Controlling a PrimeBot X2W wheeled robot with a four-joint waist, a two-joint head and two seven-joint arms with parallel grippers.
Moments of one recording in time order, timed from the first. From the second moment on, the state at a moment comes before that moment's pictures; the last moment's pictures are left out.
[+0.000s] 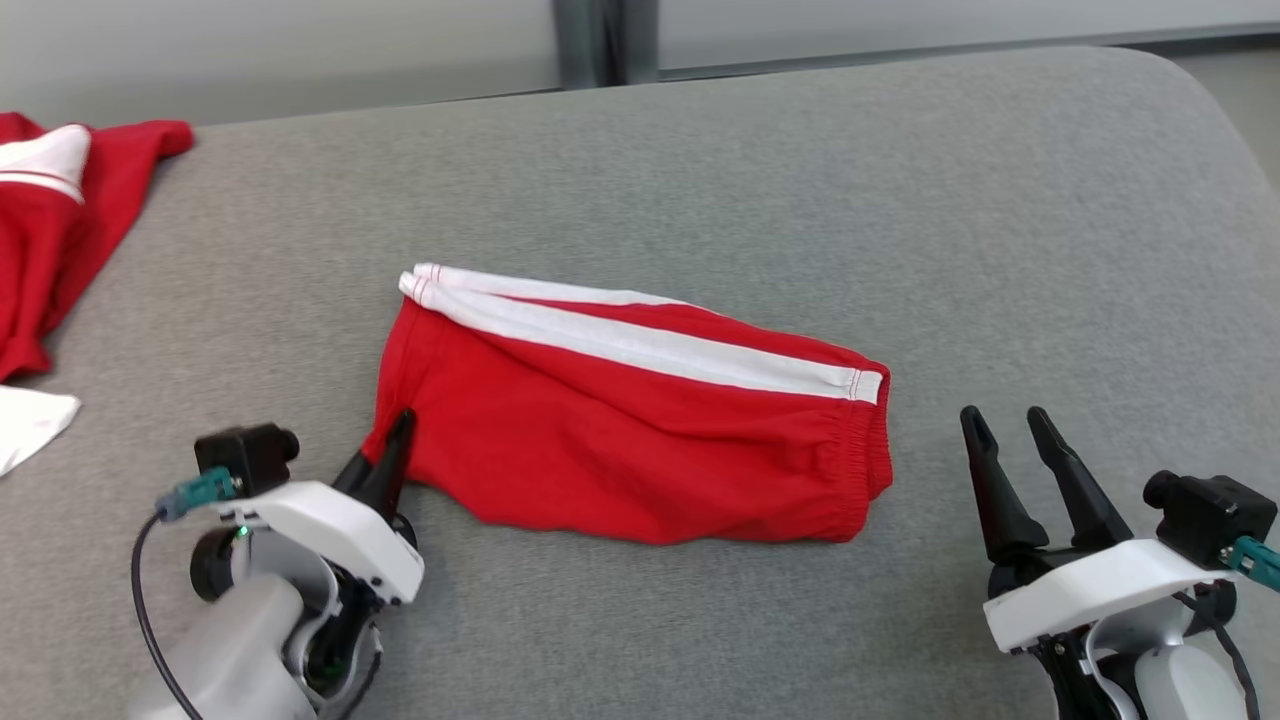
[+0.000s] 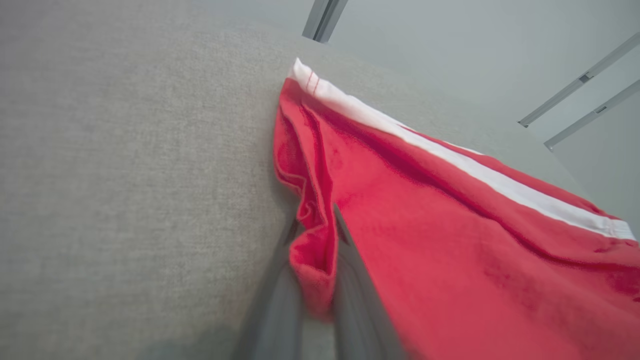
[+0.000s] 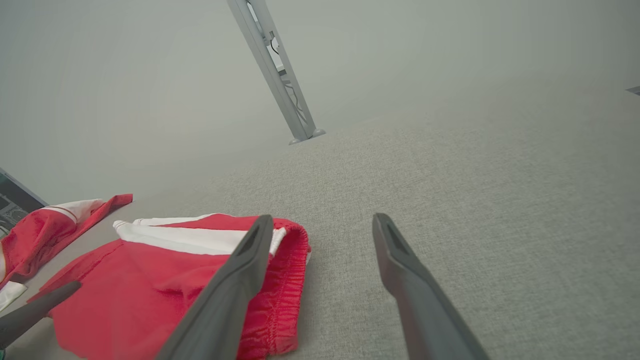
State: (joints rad) left arm -0.53 0.32 -0.76 0.71 -1.10 -0.08 -0.24; right arm -0.13 -0.06 0.08 0.15 0.47 0.13 -0.08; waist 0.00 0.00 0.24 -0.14
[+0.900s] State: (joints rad) left arm -0.13 0.26 -0.55 0.30 -0.85 0.14 -0.26; right arm -0.10 -0.12 0.08 0.13 0.47 0.13 0.07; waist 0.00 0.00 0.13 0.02
